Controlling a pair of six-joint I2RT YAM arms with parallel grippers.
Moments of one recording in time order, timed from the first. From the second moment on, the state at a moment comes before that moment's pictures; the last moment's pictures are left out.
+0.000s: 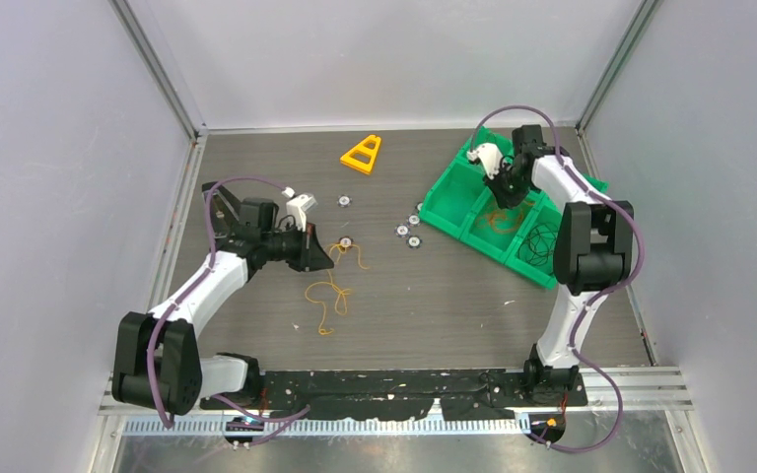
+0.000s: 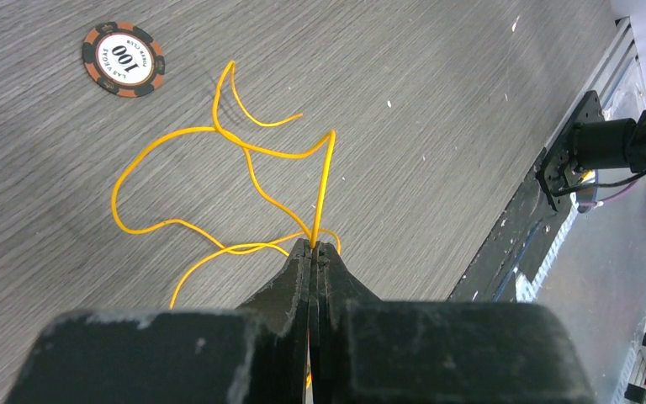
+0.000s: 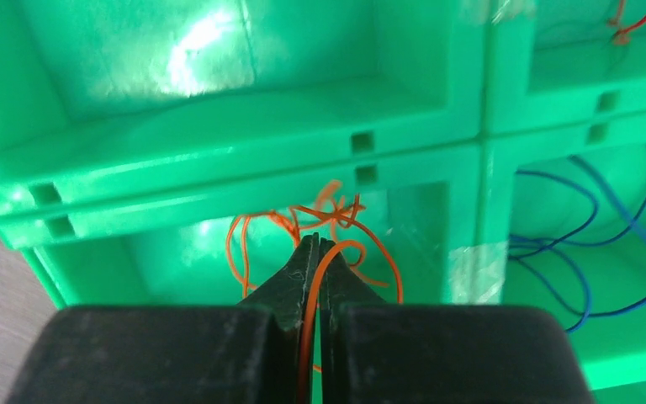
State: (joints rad) left arm -0.20 1.27 0.74 -0.30 0.76 -0.07; right arm 0.02 1.95 1.54 -0.72 -0.22 -0.78
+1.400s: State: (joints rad) left arm -0.33 1.22 0.93 -0.98 0.73 0.60; right arm 0.35 1.38 1.29 -0.77 -0.73 -0.54
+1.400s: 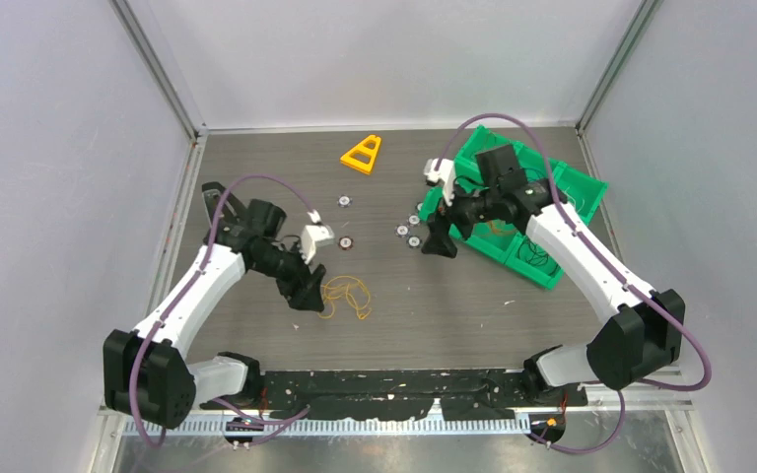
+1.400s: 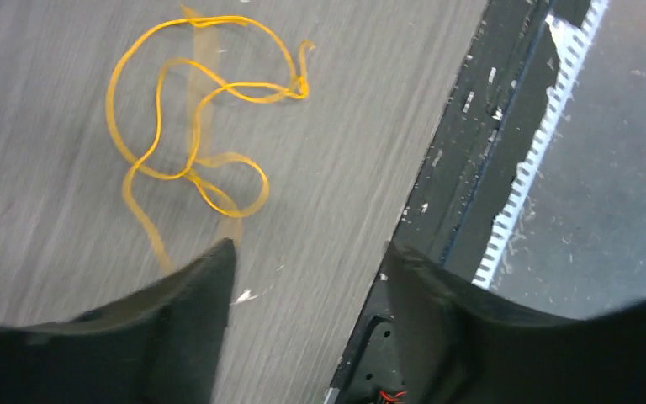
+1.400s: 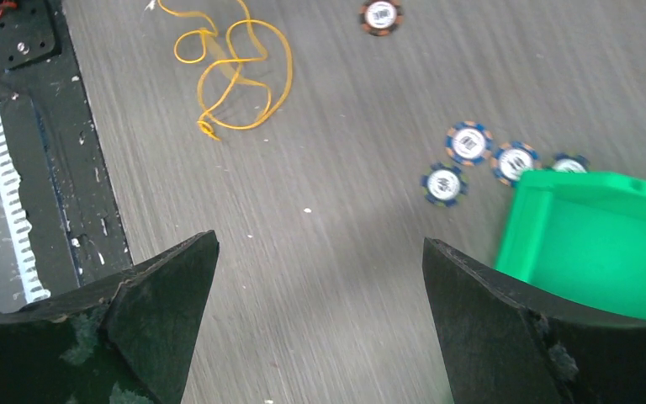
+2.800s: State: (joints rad) left arm 0.23 0.92 0.94 -0.80 0.86 0.18; right arm 0.99 1.95 1.33 -0.39 -0.47 -0.05
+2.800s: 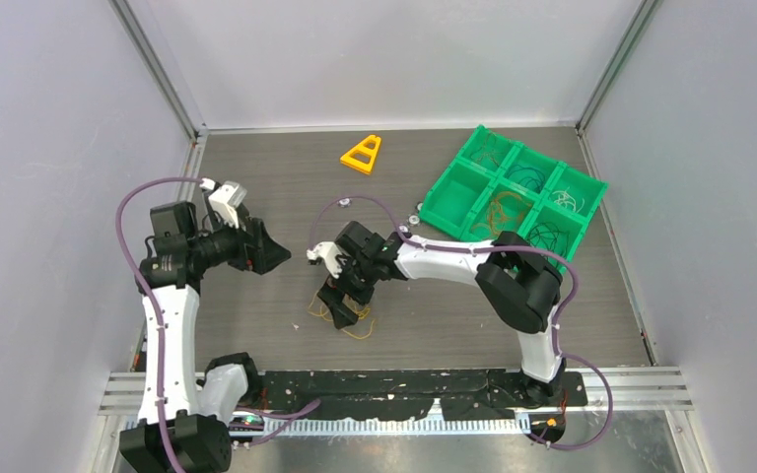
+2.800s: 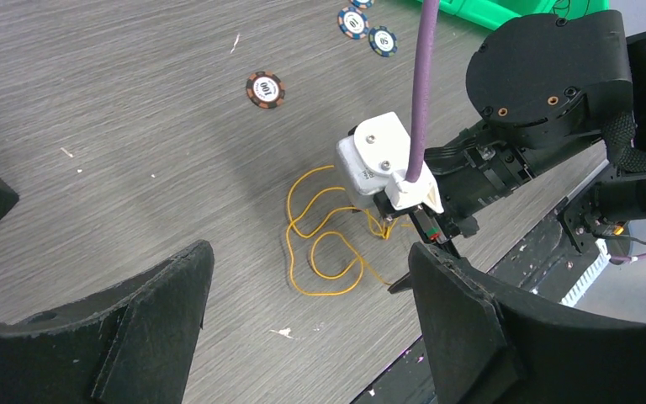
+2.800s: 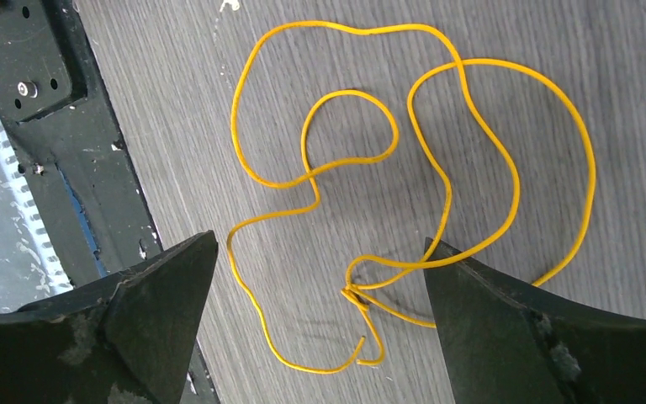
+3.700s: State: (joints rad) left arm 0.23 0.85 0.84 -0.77 0.83 0.15; right arm 1.07 1.88 1.20 -0.28 -0.10 -0.09
